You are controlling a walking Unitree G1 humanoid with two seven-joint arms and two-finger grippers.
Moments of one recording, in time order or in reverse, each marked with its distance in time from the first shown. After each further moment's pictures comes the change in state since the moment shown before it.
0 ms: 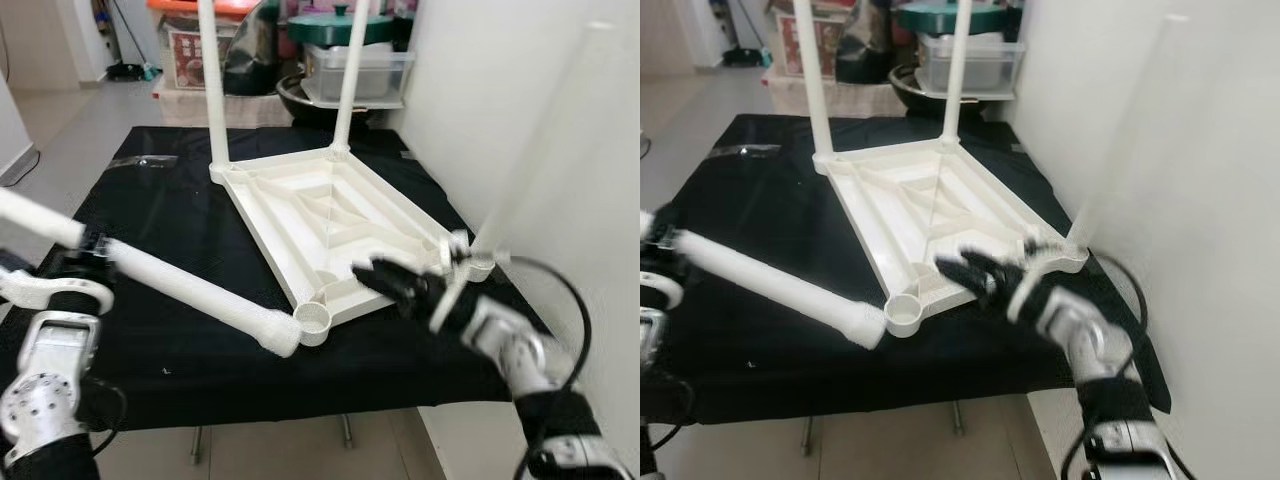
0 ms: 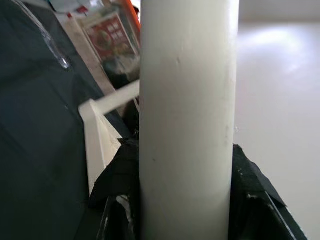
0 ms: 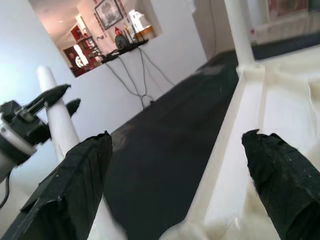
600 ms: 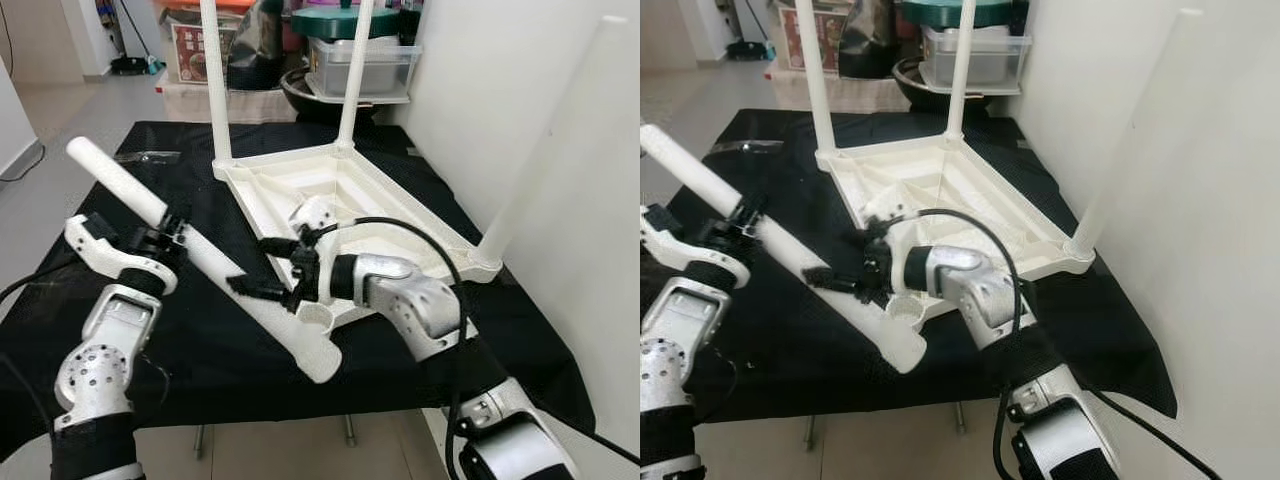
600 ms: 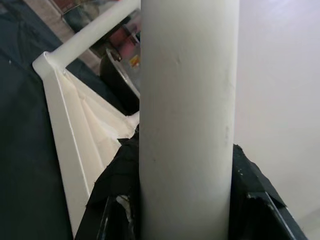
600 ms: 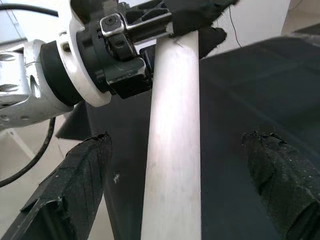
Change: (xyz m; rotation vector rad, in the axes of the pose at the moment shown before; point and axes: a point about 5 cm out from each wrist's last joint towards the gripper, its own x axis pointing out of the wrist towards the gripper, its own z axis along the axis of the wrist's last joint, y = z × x) left arm 0.010 -0.028 -0.053 0.102 0.191 -0.119; right arm 0.084 0.081 -0.018 -0.340 0.329 0.245
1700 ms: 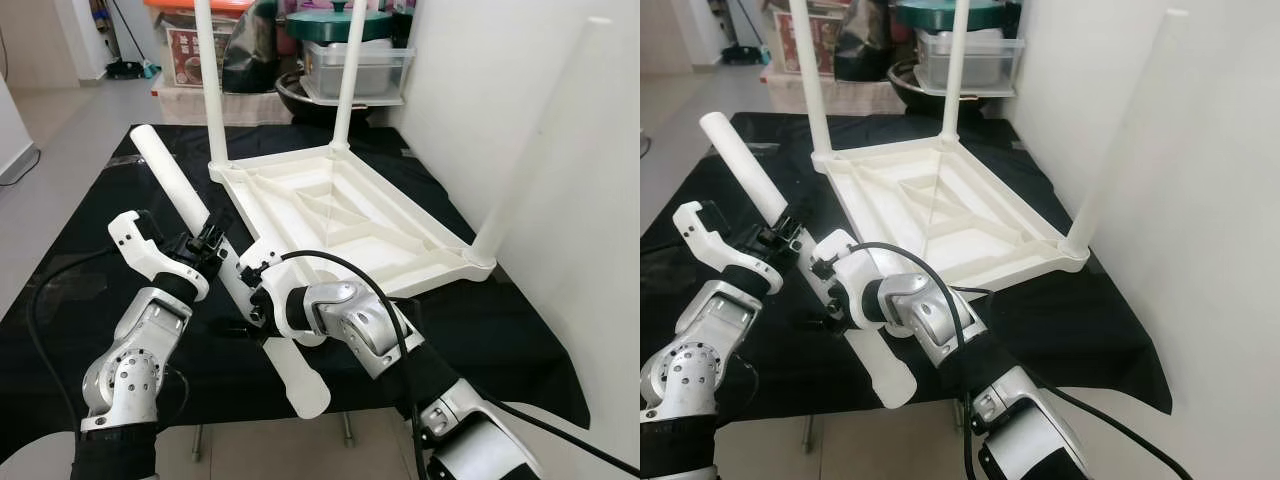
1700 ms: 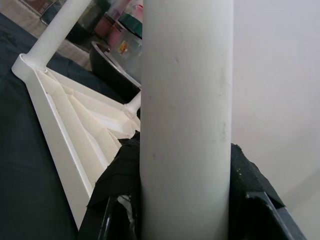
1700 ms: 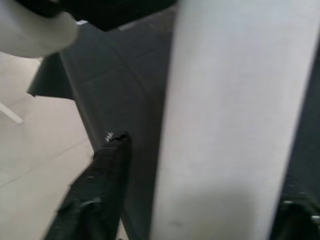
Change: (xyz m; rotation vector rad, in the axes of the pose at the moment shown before) left arm 0.003 -0.020 -0.029 0.178 0.083 -0.070; right arm 0.044 0.020 -0.035 0.067 0.238 -0.060
